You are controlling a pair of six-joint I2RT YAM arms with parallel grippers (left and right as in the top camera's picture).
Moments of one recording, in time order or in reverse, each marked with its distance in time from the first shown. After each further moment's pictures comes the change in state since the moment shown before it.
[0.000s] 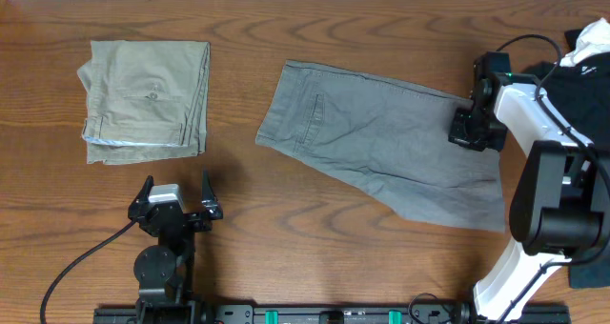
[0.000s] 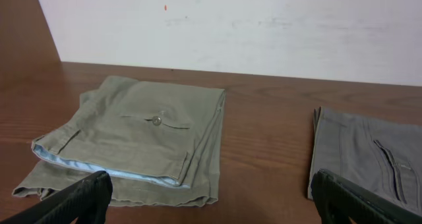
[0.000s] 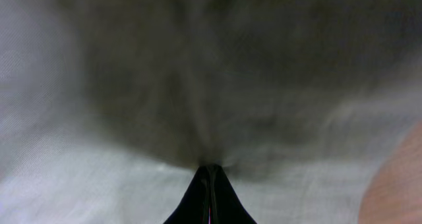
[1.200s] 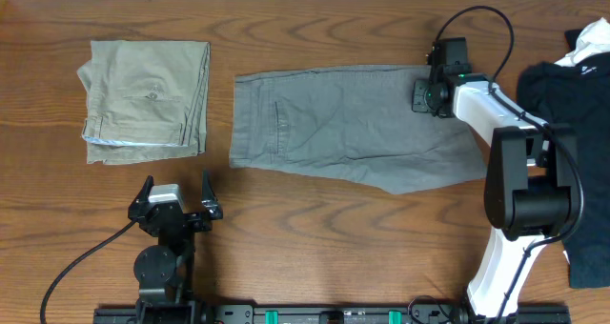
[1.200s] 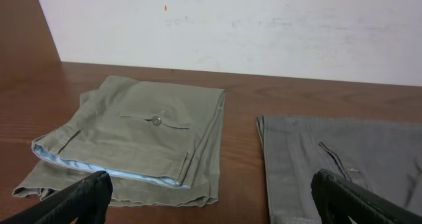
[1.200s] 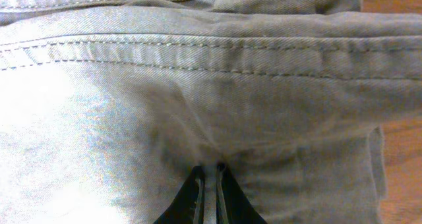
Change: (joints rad) left arm 0.000 0.000 0.000 0.000 0.000 0.000; right arm 0.175 0.102 0.028 0.463 -0.023 -0.103
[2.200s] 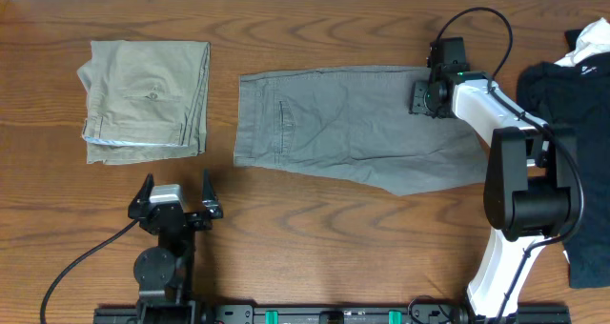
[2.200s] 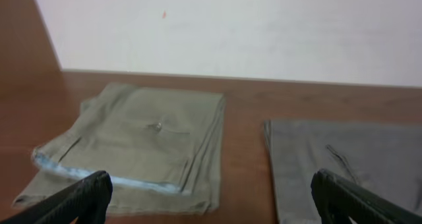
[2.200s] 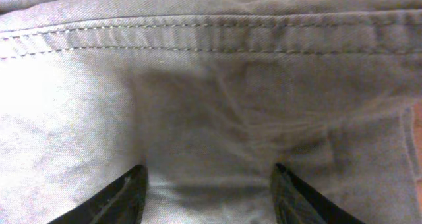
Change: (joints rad) left arm 0.000 0.000 -0.009 0.061 0.025 0.021; right arm -0.001 -0.002 0.015 -0.079 0.020 0.034
